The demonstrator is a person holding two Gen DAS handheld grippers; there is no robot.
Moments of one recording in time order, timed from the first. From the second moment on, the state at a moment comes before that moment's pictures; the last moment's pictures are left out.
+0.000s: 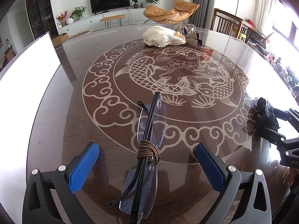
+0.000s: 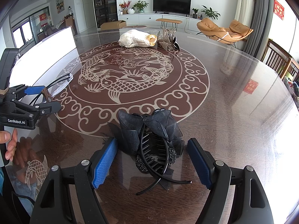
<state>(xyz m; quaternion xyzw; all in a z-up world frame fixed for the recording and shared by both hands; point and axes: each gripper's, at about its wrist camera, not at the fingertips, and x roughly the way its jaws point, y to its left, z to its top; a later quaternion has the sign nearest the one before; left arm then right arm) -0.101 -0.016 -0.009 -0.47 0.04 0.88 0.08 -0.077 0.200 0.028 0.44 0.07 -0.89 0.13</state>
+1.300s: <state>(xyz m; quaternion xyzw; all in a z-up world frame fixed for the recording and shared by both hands) -0.019 -0.180 0.162 -0.40 -0.09 0.91 0.02 -0.059 0.026 0.167 0.36 0.02 -0.87 0.35</state>
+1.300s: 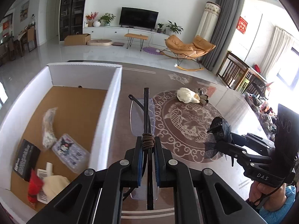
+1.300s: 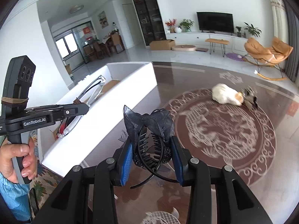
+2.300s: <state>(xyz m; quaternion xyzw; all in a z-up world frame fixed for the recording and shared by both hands) -0.046 -0.253 0.144 -0.41 -0.04 0.90 -0.13 -0.157 -0.151 0.149 0.38 0.03 -0.84 0.39</state>
